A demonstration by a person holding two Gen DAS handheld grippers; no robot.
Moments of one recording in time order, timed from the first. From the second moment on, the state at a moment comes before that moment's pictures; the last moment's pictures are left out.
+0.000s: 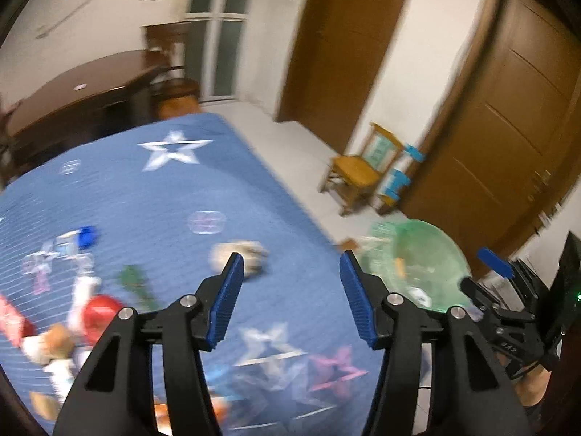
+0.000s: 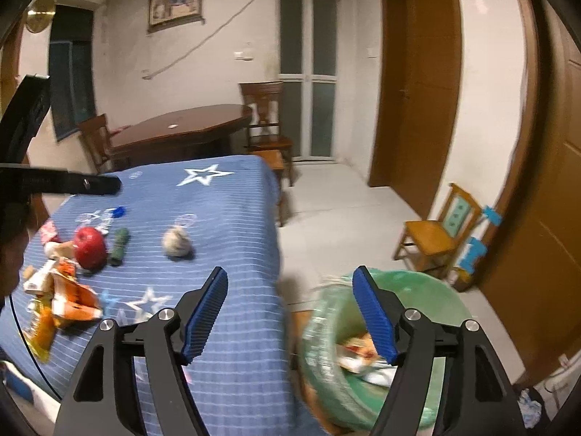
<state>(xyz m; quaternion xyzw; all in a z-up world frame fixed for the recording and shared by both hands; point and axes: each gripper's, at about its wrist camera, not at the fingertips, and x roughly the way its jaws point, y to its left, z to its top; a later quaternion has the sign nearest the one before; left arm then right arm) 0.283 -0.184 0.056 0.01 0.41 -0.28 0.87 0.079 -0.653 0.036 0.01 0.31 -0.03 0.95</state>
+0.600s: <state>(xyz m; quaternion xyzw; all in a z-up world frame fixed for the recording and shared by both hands) 0.439 0.016 0.009 0.03 0.53 -0.12 0.84 0.221 -0.540 -0.005 0.09 0.38 0.07 0.92</state>
